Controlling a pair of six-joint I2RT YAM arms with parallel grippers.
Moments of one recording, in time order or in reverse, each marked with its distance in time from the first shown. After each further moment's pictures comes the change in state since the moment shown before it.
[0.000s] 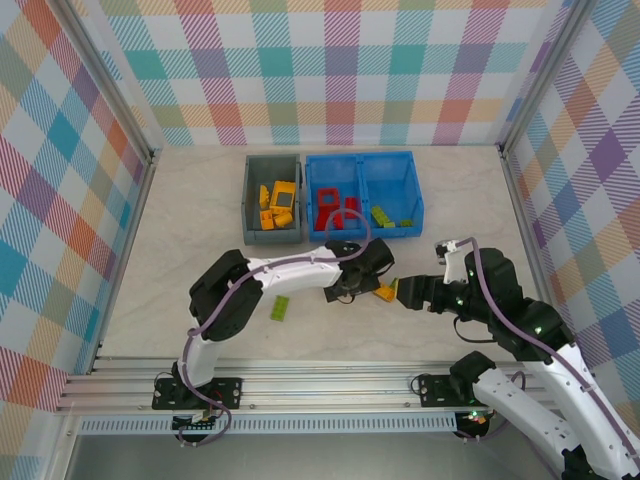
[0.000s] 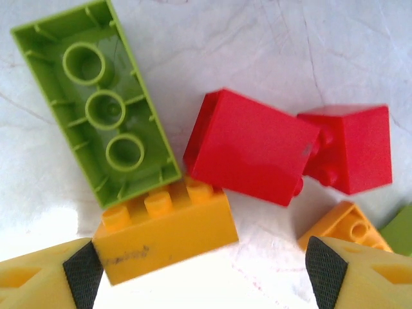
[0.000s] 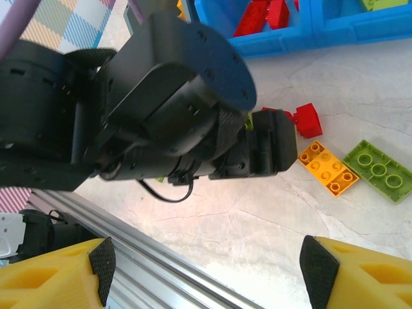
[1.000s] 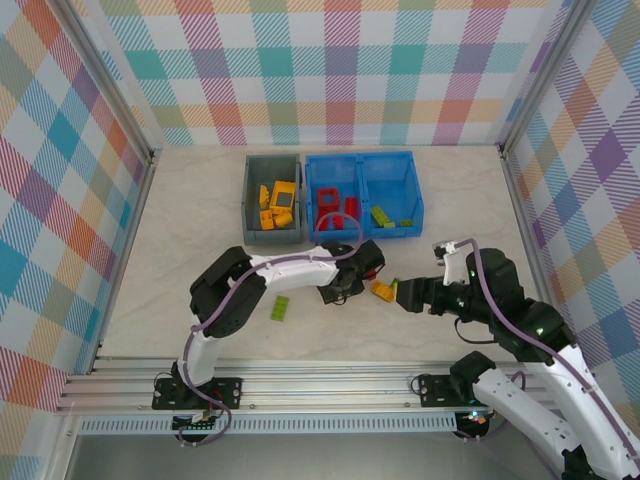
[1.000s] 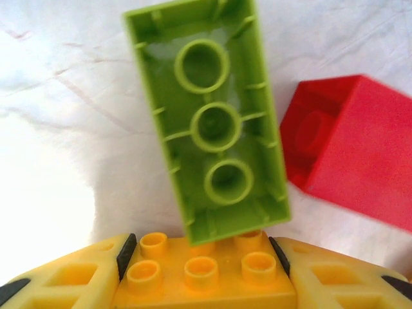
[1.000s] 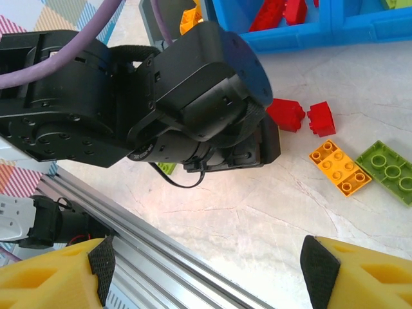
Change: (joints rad) left arm 0.016 -0.021 -0.089 -0.016 0.002 -0.048; right arm 0.000 -0.004 0.013 -0.005 -0.043 -0.035
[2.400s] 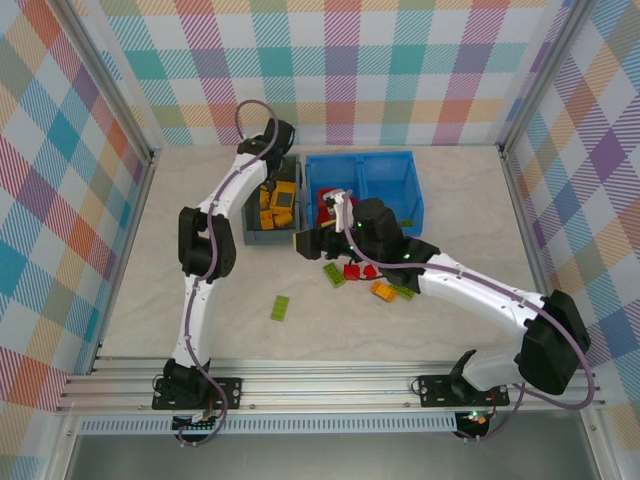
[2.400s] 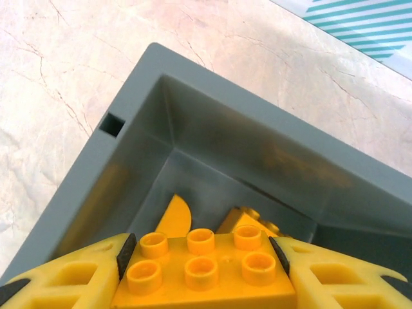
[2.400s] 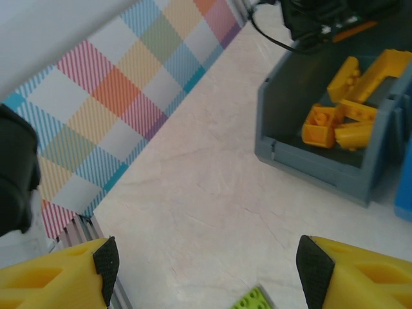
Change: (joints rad) left arm 0.678 0.370 0.838 -0.105 -0.221 0.556; right arm 0.287 0.782 0.134 0.925 0.071 0.010
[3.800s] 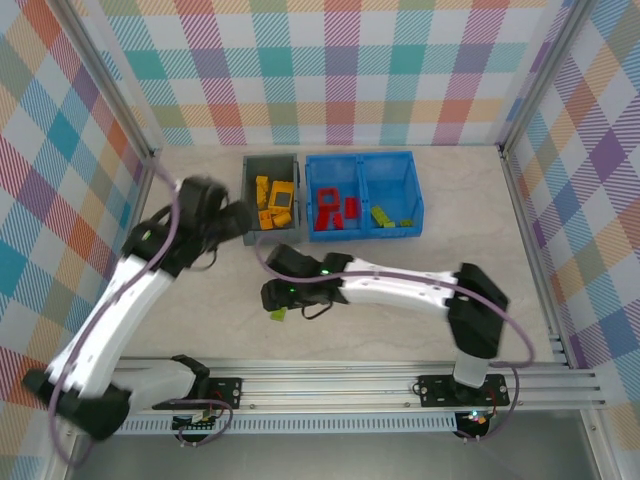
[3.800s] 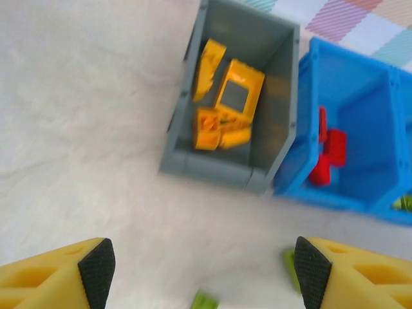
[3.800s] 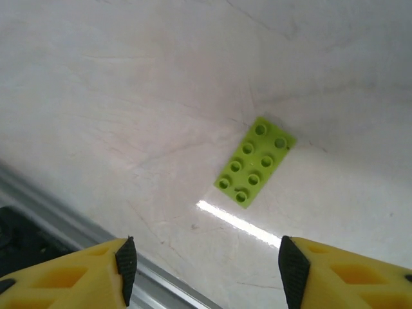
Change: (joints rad) left arm -0.139 -1.351 -0.976 -0.132 0.132 0.089; right arm 0.314 0.472 0.430 -0.668 0.247 0.383
